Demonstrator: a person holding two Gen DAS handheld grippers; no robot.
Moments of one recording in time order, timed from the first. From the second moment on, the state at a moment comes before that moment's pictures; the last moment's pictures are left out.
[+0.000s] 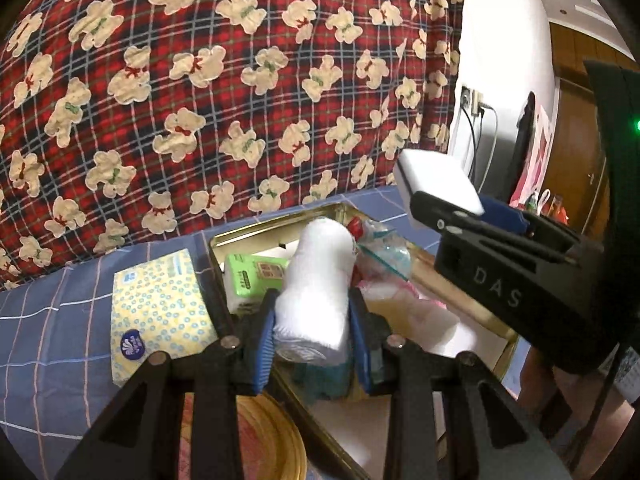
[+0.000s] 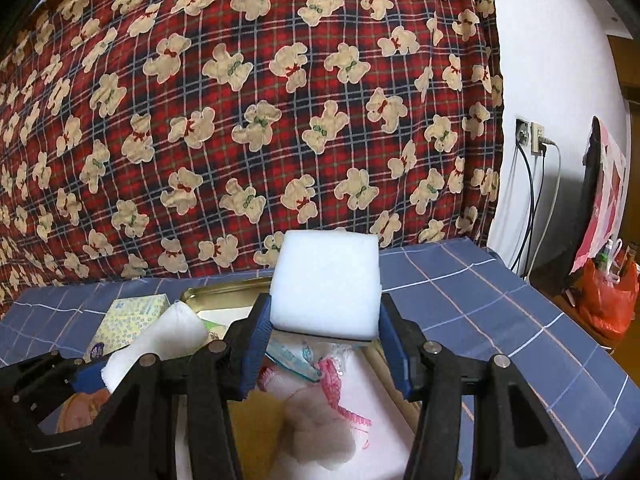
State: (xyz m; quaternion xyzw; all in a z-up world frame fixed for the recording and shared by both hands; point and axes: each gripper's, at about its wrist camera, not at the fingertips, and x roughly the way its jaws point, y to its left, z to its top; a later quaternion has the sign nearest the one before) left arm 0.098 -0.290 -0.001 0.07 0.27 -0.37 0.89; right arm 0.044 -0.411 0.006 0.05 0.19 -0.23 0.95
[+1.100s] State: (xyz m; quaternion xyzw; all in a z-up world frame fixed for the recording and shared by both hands) left arm 0.095 -0.224 0.019 -0.01 0.20 -0.27 0.94; right arm 0.018 -0.378 0.021 0.04 0.09 -0.17 0.98
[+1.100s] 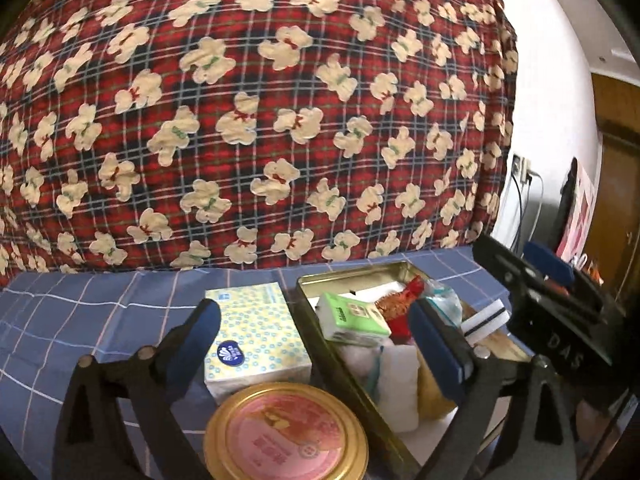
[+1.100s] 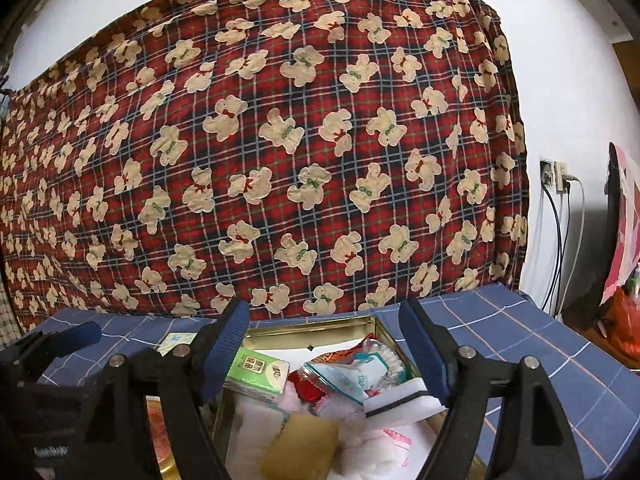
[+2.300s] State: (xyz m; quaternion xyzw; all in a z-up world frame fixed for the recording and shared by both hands) left arm 0.093 -0.231 0.014 0.01 0.21 -0.28 0.94; right arm 0.018 -0.379 0.017 0.03 0.09 -0.18 0.98
